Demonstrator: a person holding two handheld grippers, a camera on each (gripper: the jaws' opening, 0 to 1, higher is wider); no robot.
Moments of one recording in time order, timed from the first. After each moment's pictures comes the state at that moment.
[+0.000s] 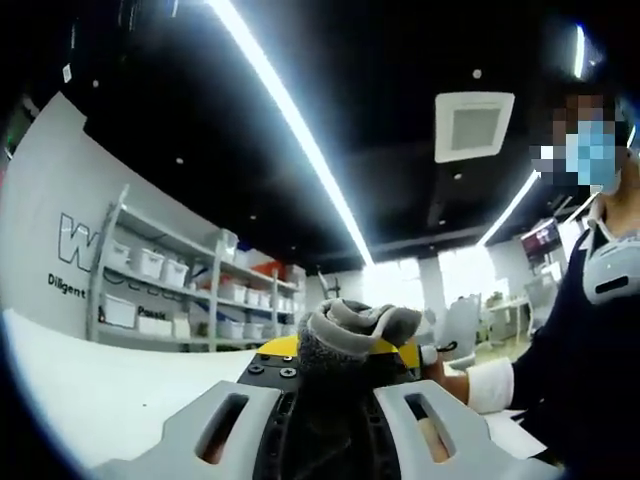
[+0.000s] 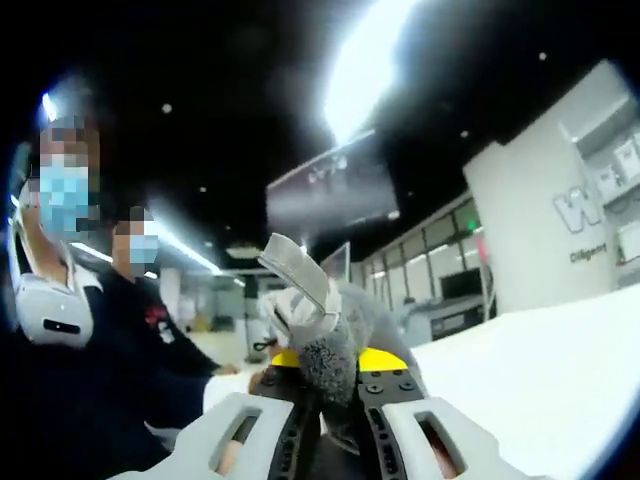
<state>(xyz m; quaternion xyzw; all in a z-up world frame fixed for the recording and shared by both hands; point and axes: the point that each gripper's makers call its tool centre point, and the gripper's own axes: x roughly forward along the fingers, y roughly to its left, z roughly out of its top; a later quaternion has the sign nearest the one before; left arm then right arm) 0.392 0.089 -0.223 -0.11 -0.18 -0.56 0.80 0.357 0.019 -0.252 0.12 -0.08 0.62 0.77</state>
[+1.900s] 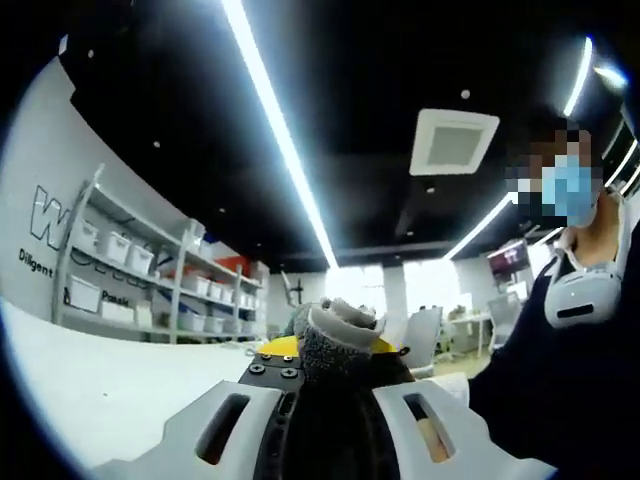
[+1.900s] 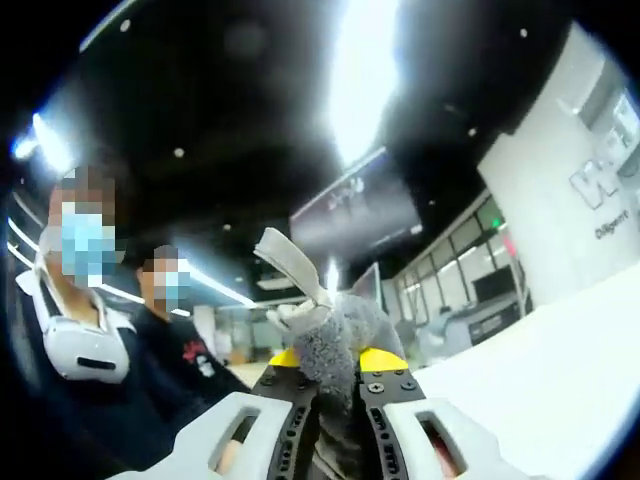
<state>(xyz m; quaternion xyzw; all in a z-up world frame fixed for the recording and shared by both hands) 0.359 0.076 -0.221 -0.14 -0.16 -0.63 0.75 0.348 0.011 -0.233 0.20 -0.08 0.66 0.72</state>
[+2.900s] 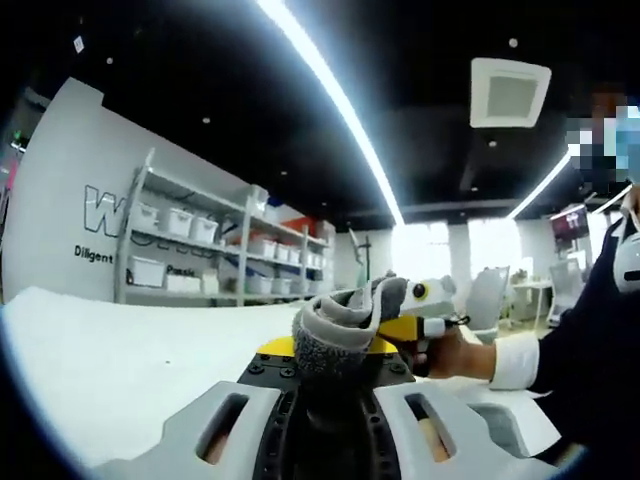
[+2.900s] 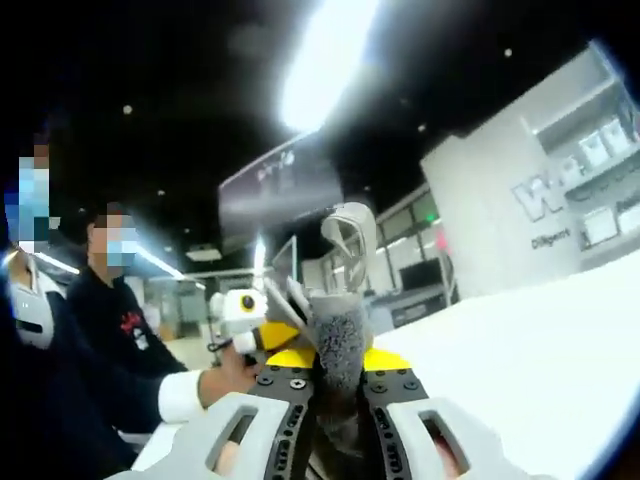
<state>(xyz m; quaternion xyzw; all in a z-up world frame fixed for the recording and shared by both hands) 0.437 0.085 -0.266 -0.08 -0.08 -0.51 0.85 0.420 0.003 -0.279 0.14 -0.04 0.53 0.83</state>
